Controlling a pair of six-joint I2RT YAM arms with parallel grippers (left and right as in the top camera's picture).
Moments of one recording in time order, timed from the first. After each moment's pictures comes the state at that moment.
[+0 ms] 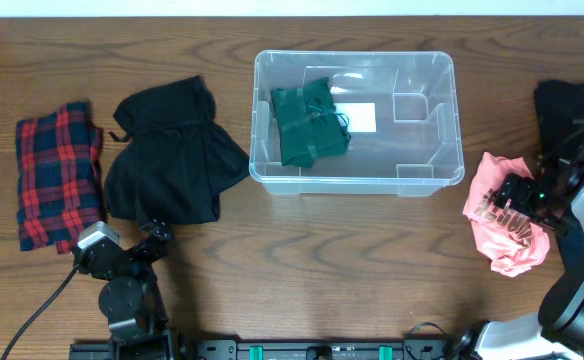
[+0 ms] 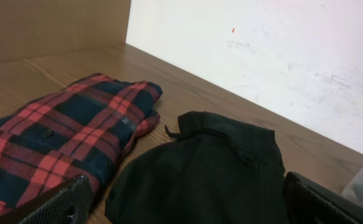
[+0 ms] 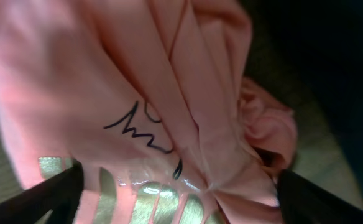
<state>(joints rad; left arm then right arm) 0.20 0.04 0.02 -0.11 -0.20 -0.33 -0.54 1.70 0.95 -0.64 -0.15 -0.06</state>
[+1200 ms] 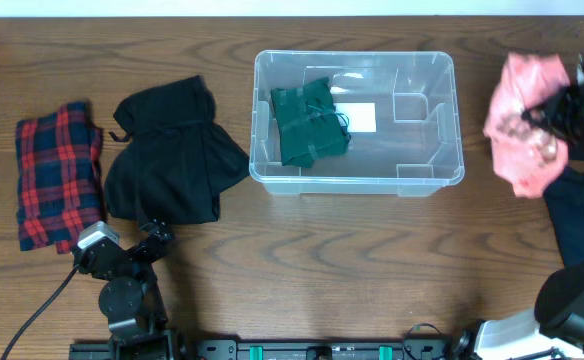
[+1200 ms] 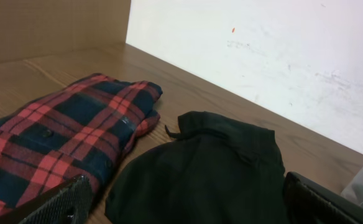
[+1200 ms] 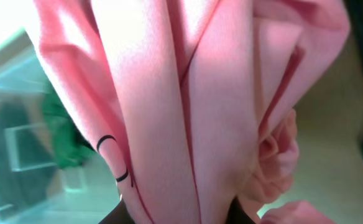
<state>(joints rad) 0.20 0.04 0.02 -0.11 -0.20 -0.33 -0.41 1.71 1.69 -1.13 -0.50 0.06</state>
